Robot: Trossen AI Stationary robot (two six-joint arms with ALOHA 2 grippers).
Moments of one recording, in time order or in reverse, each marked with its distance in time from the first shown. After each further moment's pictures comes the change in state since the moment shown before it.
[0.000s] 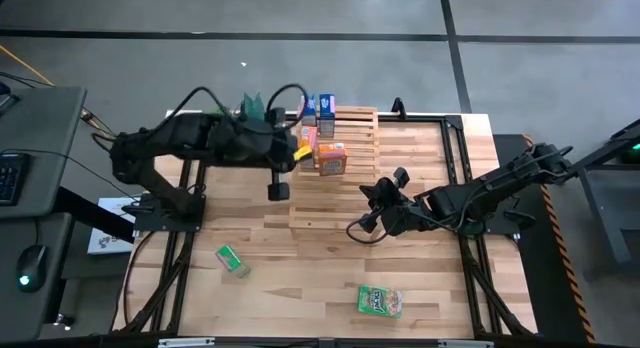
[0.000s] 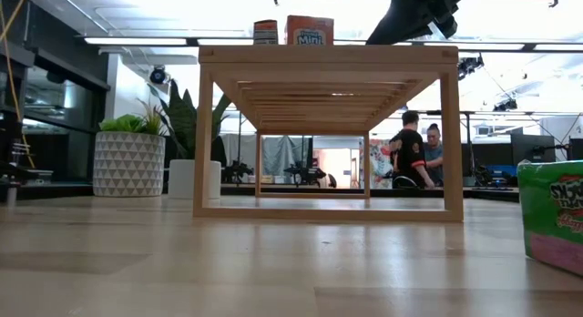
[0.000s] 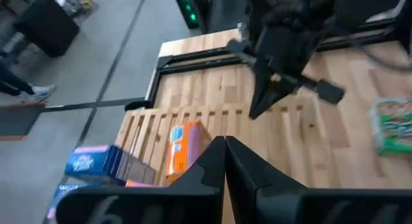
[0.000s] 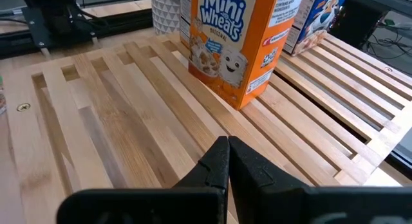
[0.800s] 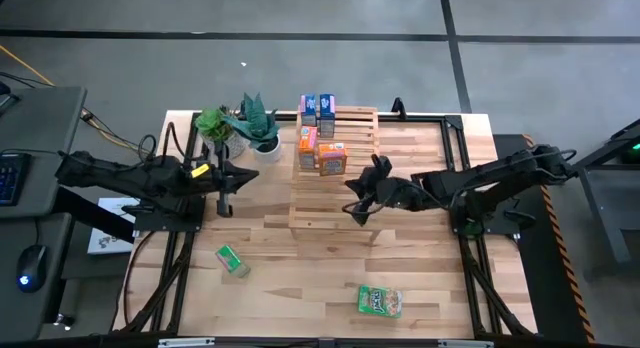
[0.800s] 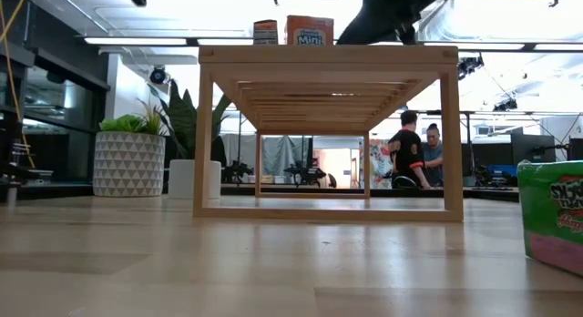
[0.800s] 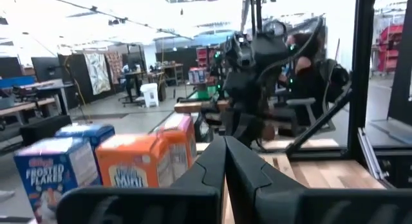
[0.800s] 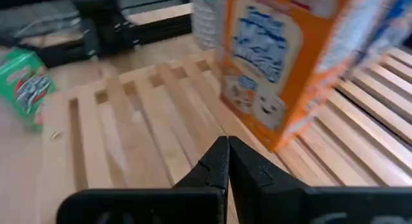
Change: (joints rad) left arm -0.069 -1.021 -1.589 1.326 0.041 0.026; right arm -0.181 0.000 0.000 0.201 -0.338 -0.230
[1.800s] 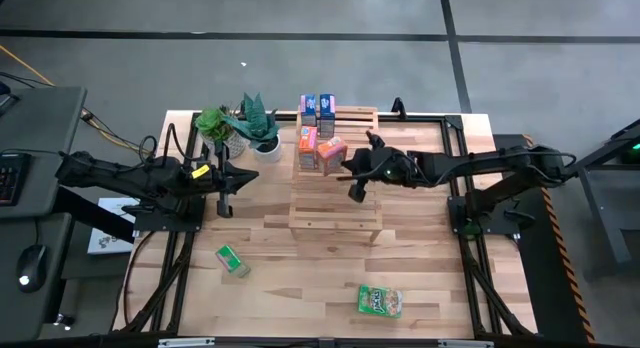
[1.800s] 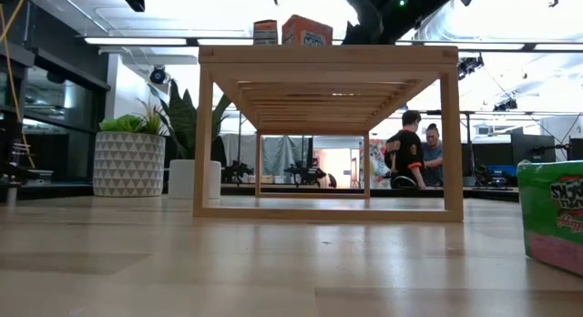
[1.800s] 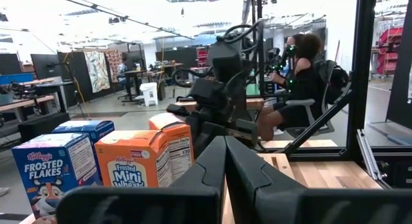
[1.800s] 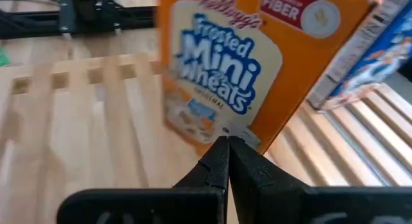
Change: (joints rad) left arm 0.000 -0.010 -0.017 0.006 0.000 -0.016; right arm -0.236 0.029 -0.015 0.084 -0.200 -0.265
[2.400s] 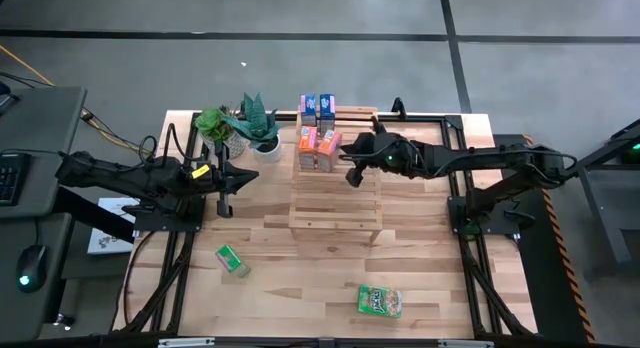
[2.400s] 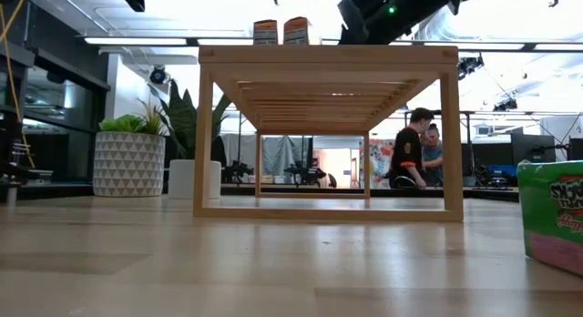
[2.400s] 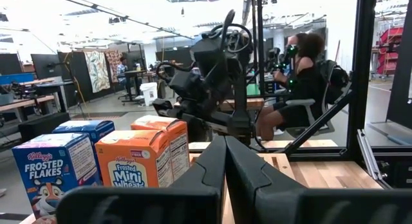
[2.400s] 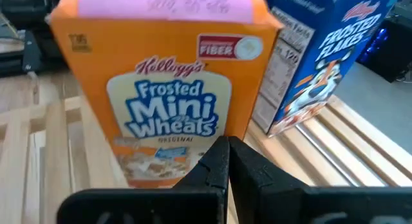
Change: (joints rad) left arm 0.000 0.000 0.000 0.000 0.000 0.000; right arm -0.099 0.000 0.000 0.093 -0.009 0.006
